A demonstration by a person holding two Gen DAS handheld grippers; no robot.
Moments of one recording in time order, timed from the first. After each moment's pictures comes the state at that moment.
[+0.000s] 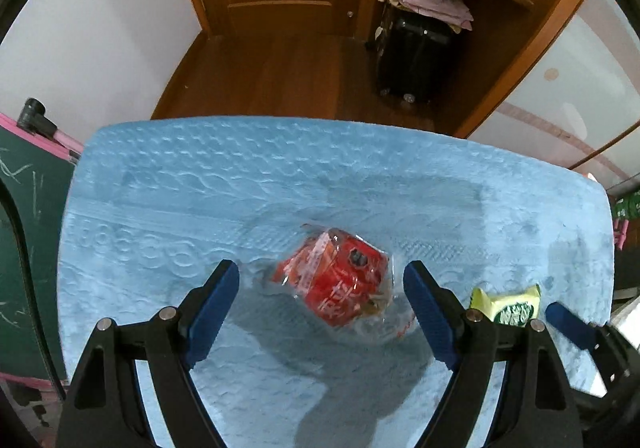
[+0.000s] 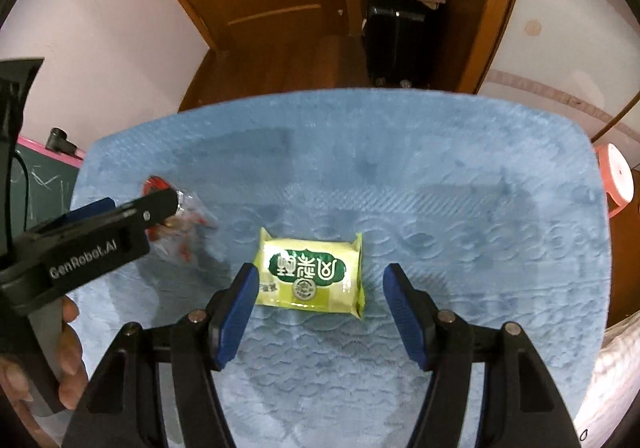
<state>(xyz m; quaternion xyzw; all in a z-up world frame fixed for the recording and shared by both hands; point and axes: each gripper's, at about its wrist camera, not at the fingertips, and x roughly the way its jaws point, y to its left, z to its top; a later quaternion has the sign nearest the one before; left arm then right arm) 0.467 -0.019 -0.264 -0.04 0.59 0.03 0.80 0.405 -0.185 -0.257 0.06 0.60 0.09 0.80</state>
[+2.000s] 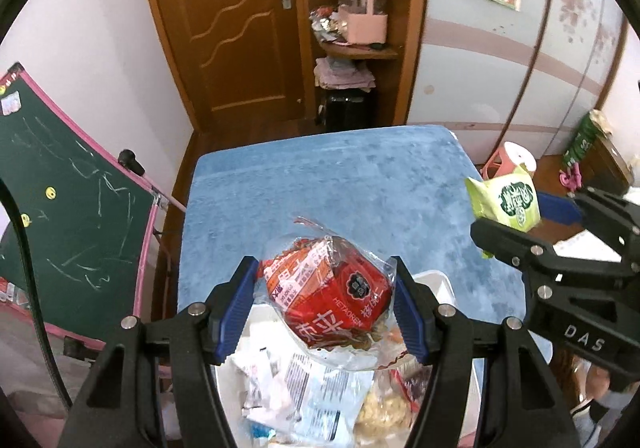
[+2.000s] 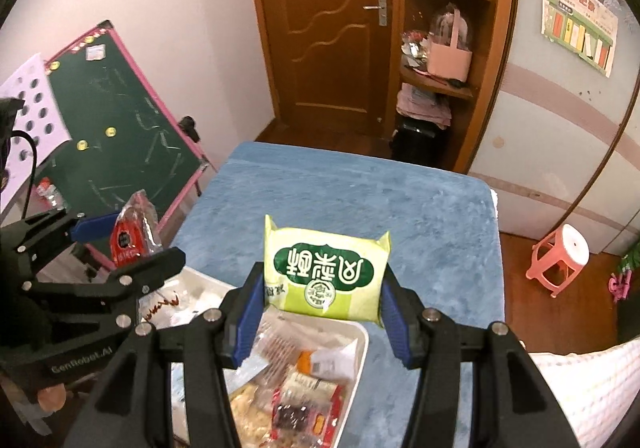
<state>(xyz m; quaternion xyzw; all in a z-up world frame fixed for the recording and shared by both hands) 0.047 -0.012 -0.006 0.06 0.44 -0.07 0.90 0.065 -0.160 -0.020 -0.02 0.41 0.15 0.90</state>
